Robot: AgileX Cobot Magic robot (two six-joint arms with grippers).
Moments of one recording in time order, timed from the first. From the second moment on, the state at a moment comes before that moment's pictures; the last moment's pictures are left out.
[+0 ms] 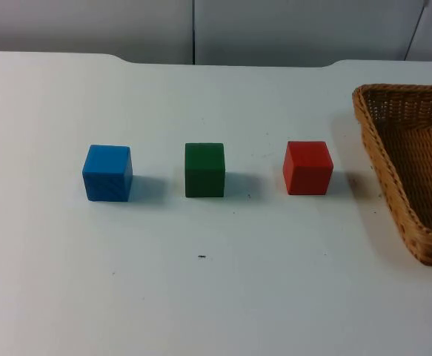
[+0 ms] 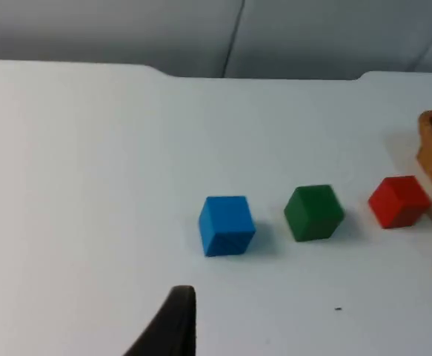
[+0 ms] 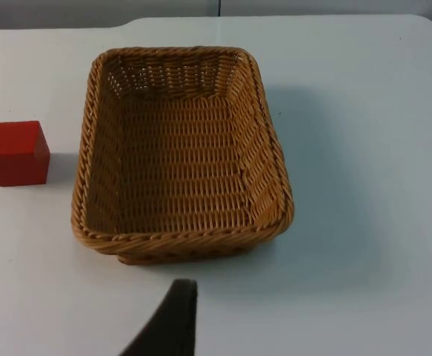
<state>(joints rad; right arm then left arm) -0.01 0.00 -0.51 -0.12 1.08 0.03 0.00 0.42 -0.68 -0.42 0.89 0.19</state>
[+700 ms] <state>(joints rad) -0.01 0.00 -0.51 -0.12 1.08 0.03 0.00 1.01 -0.73 -1.12 0.86 0.83</state>
